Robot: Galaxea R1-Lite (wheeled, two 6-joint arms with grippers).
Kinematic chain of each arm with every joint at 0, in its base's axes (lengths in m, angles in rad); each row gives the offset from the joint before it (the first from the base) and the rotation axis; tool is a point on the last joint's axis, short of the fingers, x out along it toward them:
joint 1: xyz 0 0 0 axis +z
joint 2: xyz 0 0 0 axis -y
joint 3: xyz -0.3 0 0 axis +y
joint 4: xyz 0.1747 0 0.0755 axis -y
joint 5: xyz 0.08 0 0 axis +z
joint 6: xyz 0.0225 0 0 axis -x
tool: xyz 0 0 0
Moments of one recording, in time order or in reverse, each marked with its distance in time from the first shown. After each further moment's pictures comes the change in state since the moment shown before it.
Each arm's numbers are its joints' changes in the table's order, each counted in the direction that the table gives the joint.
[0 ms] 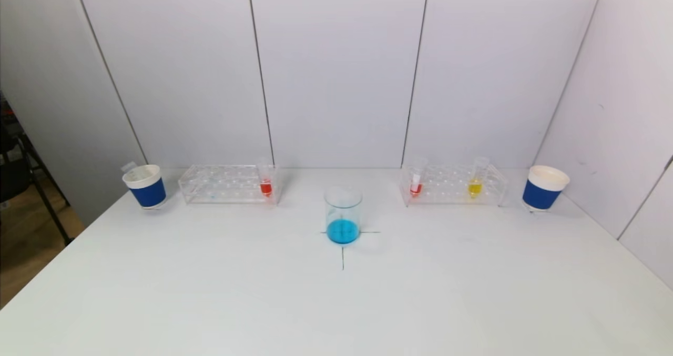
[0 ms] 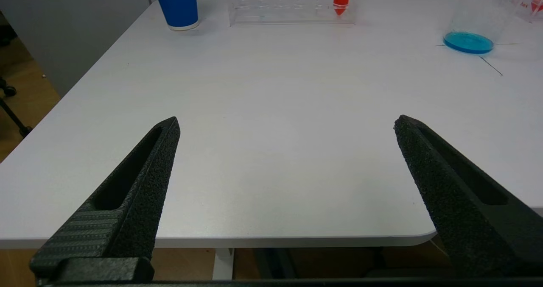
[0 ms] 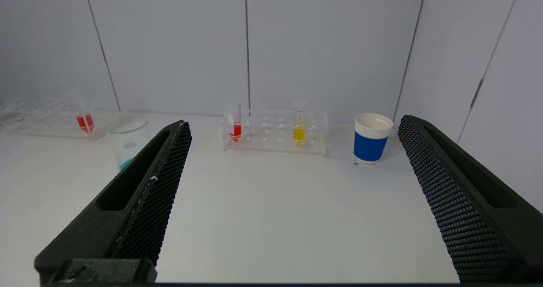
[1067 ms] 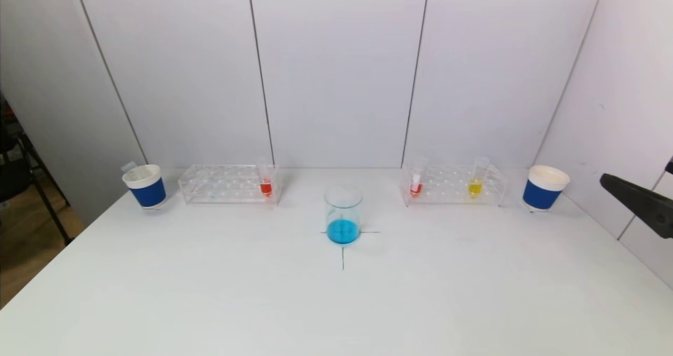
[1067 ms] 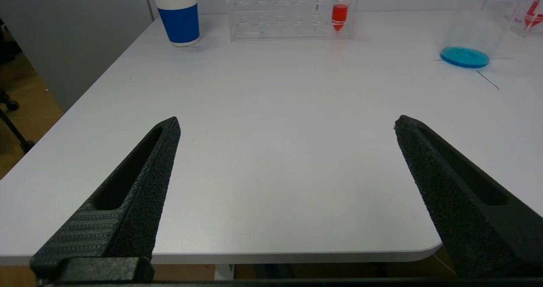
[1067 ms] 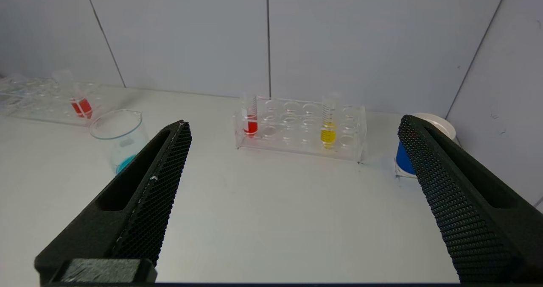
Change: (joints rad) left arm 0.000 0.000 0.027 0.074 0.001 -0.004; right arm 0.017 -0.646 0.020 0.485 0.083 -0.011
